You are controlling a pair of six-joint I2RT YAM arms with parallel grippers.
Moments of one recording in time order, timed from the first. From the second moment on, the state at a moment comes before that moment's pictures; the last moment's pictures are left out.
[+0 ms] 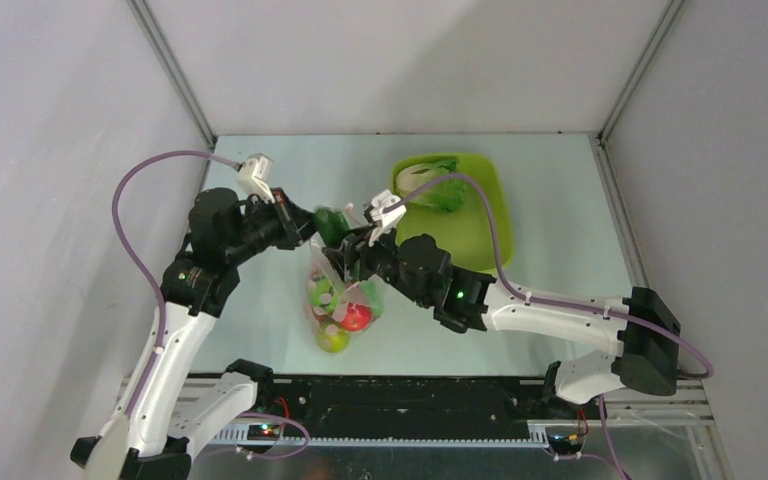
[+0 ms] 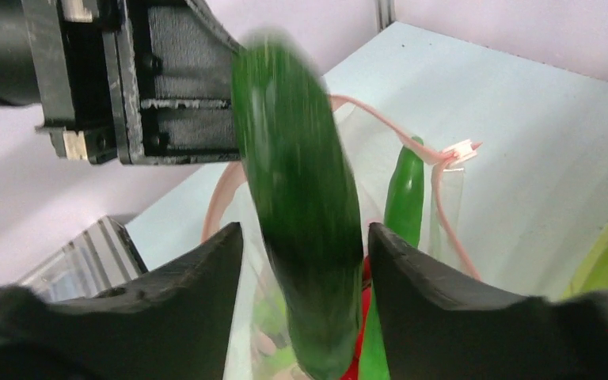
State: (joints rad) left arm -0.28 0.86 1.06 -0.52 0.37 -0.50; right arm 1.19 1.42 1.10 0.33 0.33 0.27
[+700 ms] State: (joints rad) left arm -0.28 0.86 1.06 -0.52 0.37 -0.50; right arm 1.21 1.30 1.11 0.21 0.51 0.28
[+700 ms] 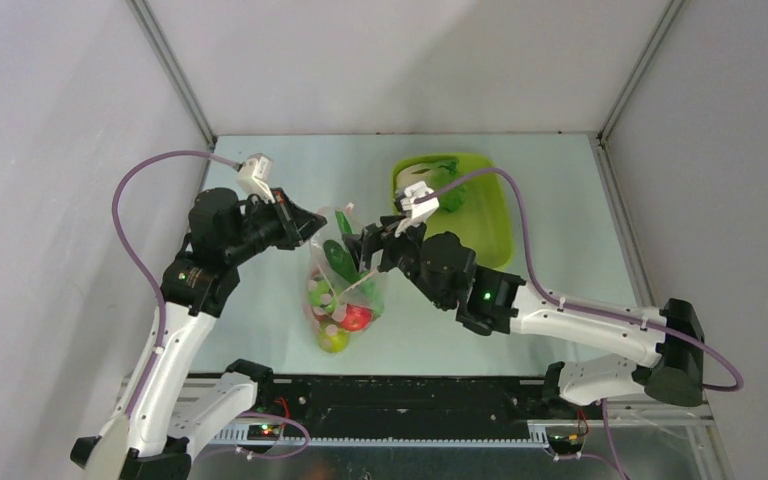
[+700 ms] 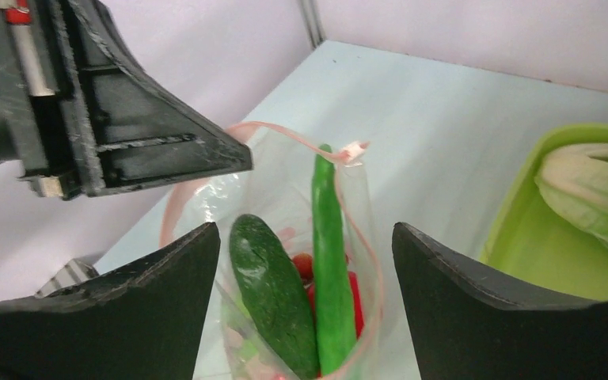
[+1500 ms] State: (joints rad) left arm -0.29 0.88 1.12 -0.66 0.28 -0.49; right arm 1.14 1.38 1.26 -0.30 0.34 0.43
